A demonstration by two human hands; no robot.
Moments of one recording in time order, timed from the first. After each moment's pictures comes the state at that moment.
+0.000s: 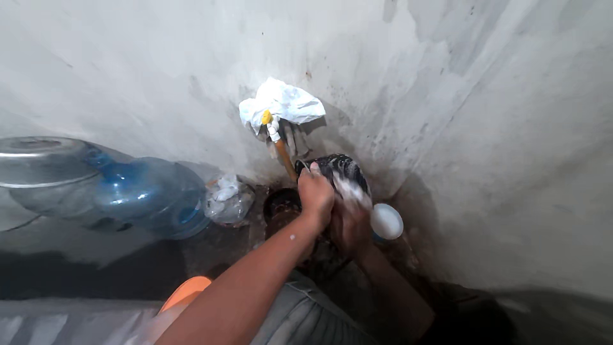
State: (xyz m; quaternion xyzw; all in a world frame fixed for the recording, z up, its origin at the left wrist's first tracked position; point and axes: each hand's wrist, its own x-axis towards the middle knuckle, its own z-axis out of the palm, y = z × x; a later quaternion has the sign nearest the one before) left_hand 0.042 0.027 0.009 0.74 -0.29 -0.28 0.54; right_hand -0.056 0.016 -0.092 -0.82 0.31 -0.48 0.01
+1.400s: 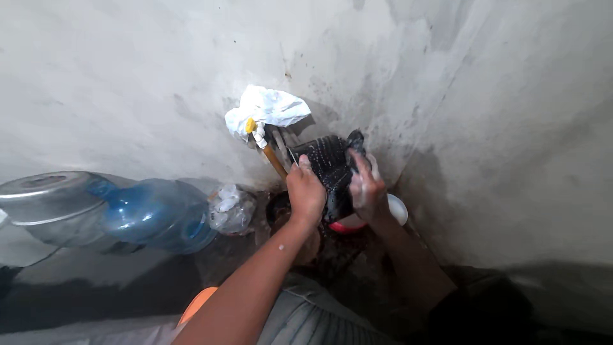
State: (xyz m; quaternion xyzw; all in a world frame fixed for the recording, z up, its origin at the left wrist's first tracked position) left_hand 0.041 0.027 0.017 0.71 -0.35 -0.23 0.56; right_hand -0.080 -0.030 -0.062 -0.77 0.36 -0.52 0.08
